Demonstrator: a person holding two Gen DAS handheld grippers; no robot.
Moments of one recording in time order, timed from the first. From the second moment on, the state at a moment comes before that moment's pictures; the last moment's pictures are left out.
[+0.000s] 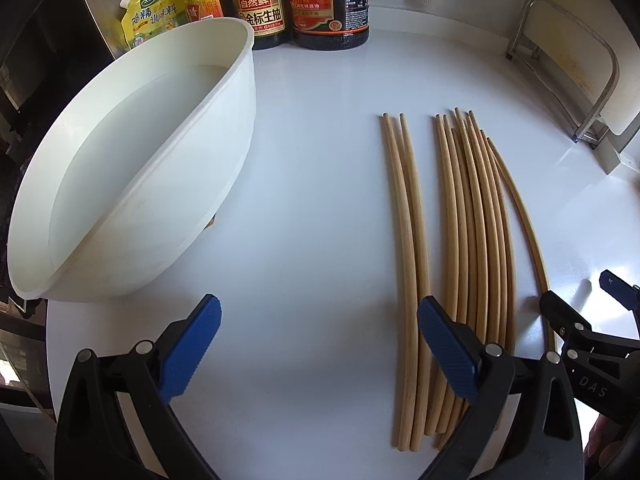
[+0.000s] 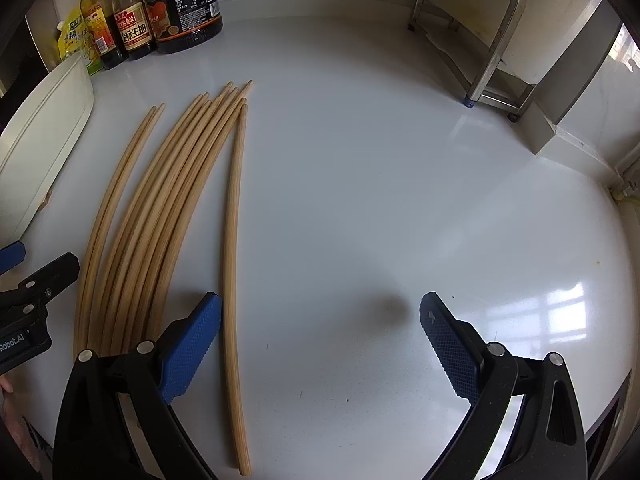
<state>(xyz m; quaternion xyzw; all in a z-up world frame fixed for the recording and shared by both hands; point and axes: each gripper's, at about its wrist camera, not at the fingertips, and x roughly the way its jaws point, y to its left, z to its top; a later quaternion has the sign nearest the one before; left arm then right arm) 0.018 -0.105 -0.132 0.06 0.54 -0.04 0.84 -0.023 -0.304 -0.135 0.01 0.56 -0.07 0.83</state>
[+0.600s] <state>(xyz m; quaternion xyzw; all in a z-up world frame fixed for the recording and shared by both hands) 0.019 -0.111 -0.141 0.08 0.55 -0.03 0.83 -0.019 -0.304 -0.136 0.02 0.56 -0.06 0.83</state>
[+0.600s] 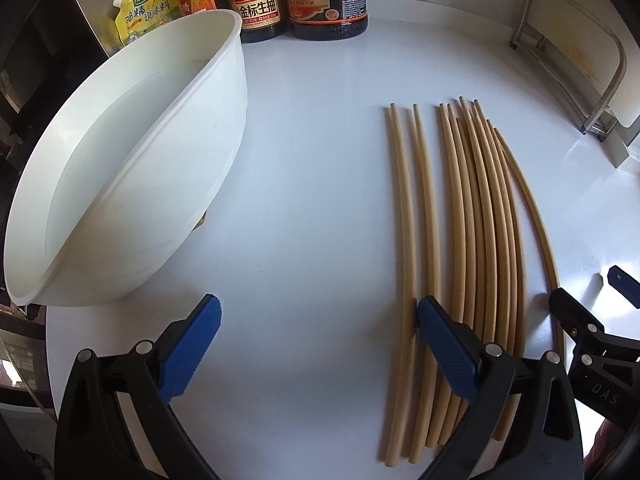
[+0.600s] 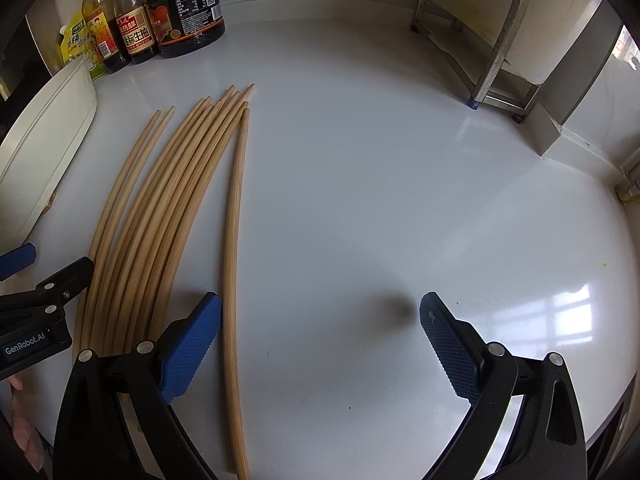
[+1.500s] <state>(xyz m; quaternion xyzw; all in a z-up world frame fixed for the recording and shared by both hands) 0.033 -0.150 -0.135 0.07 0.55 -0.11 0.82 -0.010 -0.276 -0.127 -0.03 0.53 0.01 0.85</state>
